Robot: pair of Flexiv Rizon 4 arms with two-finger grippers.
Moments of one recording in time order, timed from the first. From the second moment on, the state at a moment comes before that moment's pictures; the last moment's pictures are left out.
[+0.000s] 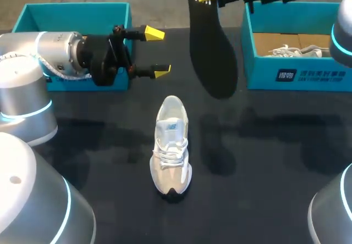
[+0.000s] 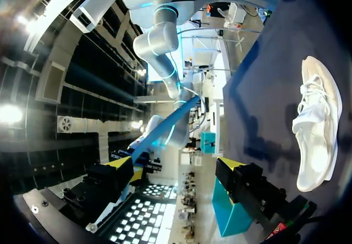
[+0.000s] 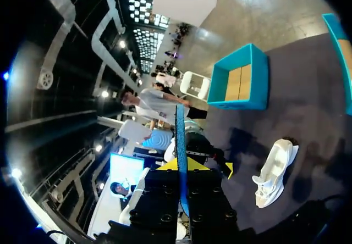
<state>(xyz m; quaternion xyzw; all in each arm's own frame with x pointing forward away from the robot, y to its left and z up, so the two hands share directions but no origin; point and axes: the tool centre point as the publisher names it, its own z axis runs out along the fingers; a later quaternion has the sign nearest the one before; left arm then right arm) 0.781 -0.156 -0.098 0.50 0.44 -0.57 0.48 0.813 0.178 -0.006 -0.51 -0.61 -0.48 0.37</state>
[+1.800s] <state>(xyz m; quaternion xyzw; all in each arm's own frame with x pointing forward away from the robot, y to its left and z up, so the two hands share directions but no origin) 0.781 -0.156 -0.098 0.50 0.44 -0.57 0.48 0.856 0.207 -0.053 -0.61 -0.53 -0.43 0.40</state>
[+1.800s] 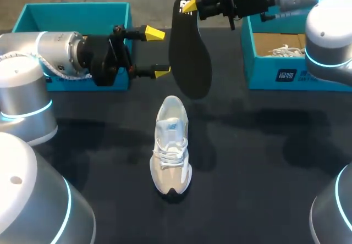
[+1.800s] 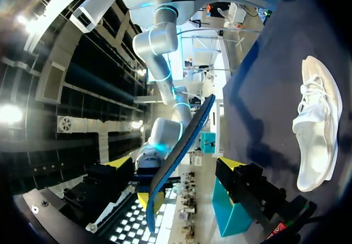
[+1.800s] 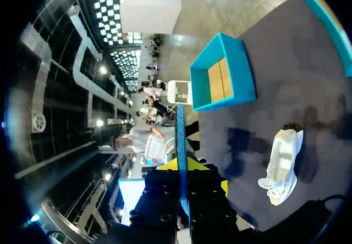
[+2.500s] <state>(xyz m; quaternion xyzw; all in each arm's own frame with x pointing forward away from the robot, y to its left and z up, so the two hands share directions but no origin) 0.773 -0.159 -0.087 0.54 0.41 -0.54 0.51 0.856 0.207 -0.053 -0.61 -0.53 -0.43 0.40</state>
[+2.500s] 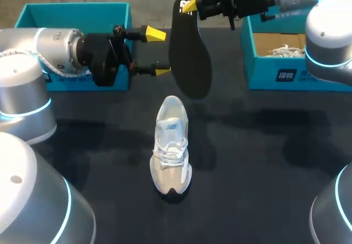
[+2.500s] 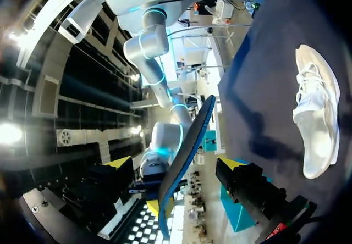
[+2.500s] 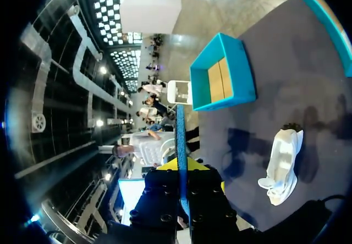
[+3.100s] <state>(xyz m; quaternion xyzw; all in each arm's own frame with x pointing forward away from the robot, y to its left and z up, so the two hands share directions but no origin) 0.752 -0.176 -0.102 0.56 0.39 -0.50 0.52 0.856 0.207 -0.053 -0.61 -0.53 -0.43 0.40</state>
